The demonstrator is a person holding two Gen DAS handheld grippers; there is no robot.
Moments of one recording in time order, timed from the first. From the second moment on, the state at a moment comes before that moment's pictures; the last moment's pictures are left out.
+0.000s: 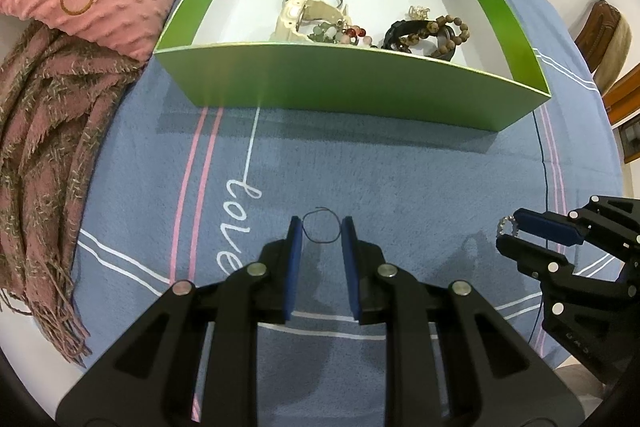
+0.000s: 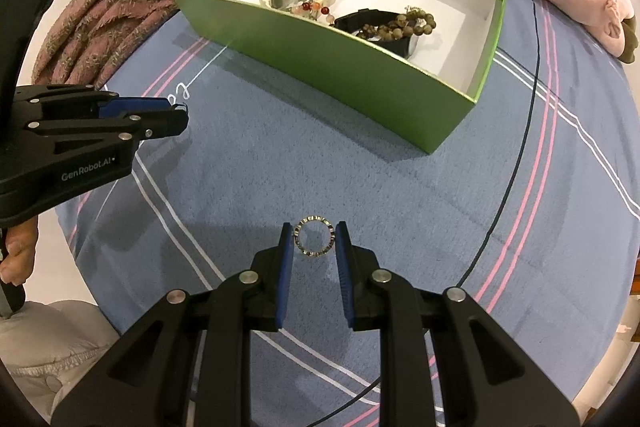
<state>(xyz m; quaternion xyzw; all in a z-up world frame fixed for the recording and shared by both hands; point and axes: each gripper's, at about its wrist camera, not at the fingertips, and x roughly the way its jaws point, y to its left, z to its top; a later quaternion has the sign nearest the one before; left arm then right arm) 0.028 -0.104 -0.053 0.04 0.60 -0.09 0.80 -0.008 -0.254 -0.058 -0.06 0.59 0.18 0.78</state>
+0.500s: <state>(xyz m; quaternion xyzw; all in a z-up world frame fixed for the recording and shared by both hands) 0.077 -0.110 0.011 0.03 0.53 -0.10 0.84 0.039 -0.273 0.014 -0.03 0.51 0.19 0.84</state>
